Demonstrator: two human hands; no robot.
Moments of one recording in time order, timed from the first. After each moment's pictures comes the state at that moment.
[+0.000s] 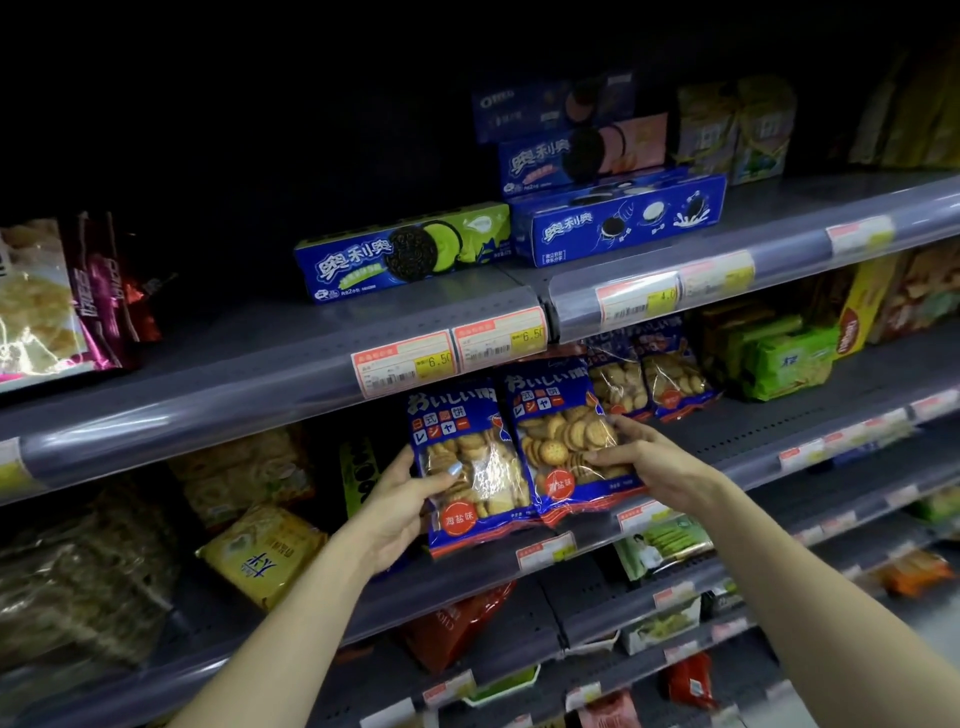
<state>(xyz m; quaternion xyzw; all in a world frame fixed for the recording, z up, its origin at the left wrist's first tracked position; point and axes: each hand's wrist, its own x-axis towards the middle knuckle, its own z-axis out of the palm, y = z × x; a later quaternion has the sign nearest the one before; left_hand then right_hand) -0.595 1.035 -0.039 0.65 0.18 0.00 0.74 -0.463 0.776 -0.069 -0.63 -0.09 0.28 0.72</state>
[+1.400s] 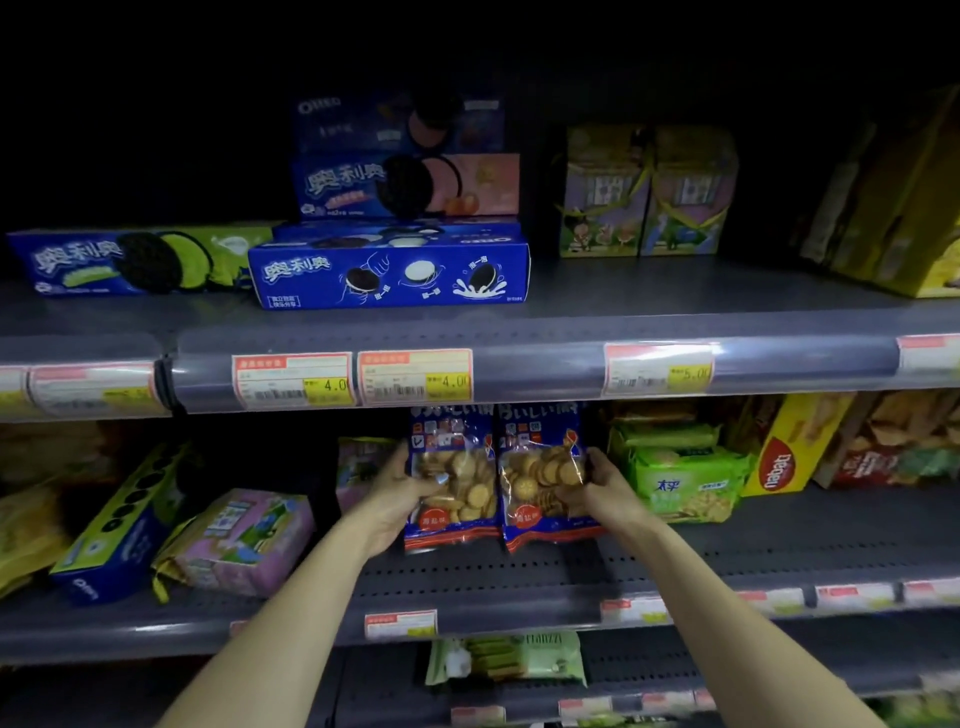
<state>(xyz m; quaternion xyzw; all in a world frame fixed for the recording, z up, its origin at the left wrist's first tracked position) -0.396 0.834 -0.079 0.64 0.23 0.13 0.73 -0.268 0.621 -0.091 -0.74 -0.14 0.24 0.61</state>
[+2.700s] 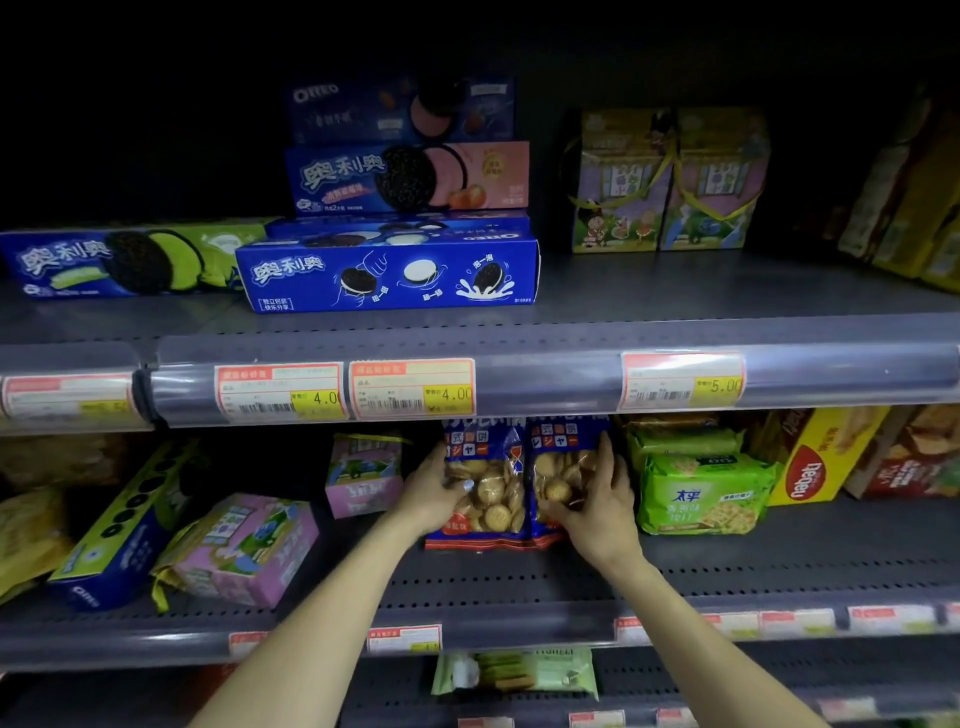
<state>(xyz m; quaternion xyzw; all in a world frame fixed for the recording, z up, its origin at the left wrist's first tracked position) -0.361 0.831 -0.094 0.85 0.22 0.09 0.47 -0.277 0.642 -0.121 -0.89 -0.19 -0.02 0.42</state>
